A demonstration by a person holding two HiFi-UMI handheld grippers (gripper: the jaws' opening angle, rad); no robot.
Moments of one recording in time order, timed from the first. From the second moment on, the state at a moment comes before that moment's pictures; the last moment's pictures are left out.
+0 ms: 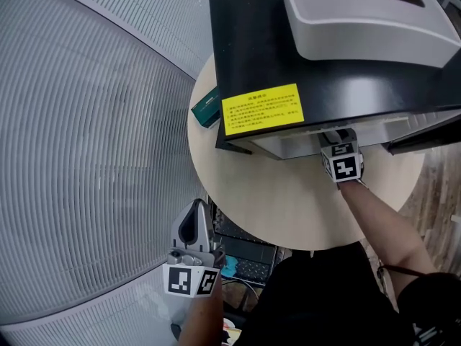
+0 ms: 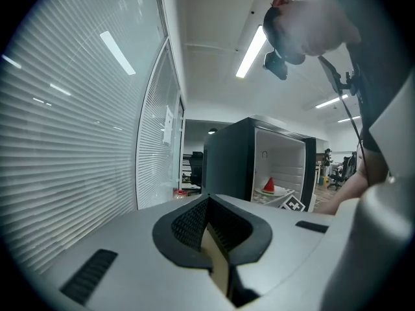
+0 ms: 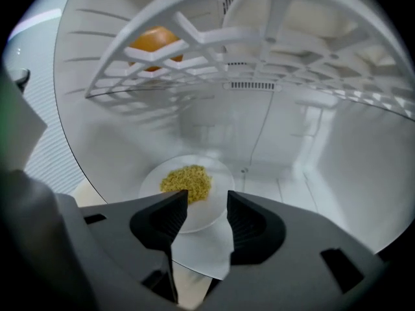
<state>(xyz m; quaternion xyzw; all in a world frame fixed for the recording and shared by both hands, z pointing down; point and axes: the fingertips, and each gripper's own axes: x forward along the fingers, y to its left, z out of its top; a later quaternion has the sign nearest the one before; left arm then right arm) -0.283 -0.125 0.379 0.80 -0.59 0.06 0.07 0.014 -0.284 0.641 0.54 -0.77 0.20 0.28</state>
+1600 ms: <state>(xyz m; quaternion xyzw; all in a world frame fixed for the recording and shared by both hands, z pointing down) -0.186 -0.066 0.320 0.89 -0.46 -0.01 0.01 0.074 -0.107 0.408 0.57 -0.82 0.03 0.10</state>
